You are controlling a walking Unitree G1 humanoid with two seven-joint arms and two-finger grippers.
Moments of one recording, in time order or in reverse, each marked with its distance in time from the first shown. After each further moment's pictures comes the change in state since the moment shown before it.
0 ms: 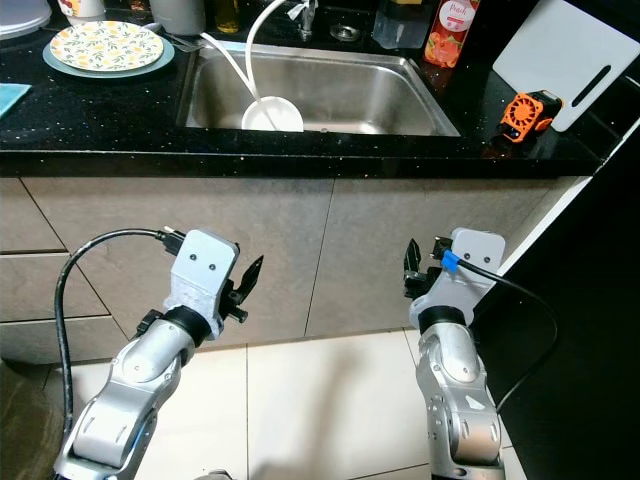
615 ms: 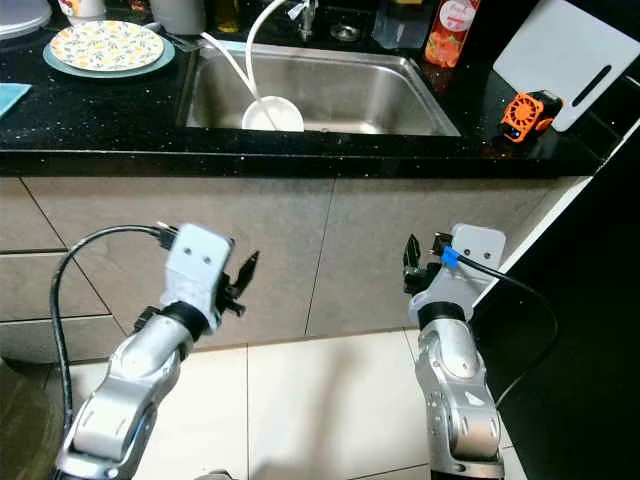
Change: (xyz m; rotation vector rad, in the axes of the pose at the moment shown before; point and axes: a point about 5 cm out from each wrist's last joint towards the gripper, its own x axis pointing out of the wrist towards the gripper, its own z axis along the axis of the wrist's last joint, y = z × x) left arm 0.006 0.012 0.004 -0.086 0.003 0.092; right arm 0.002 0.002 0.003 0.002 -0.013 0.000
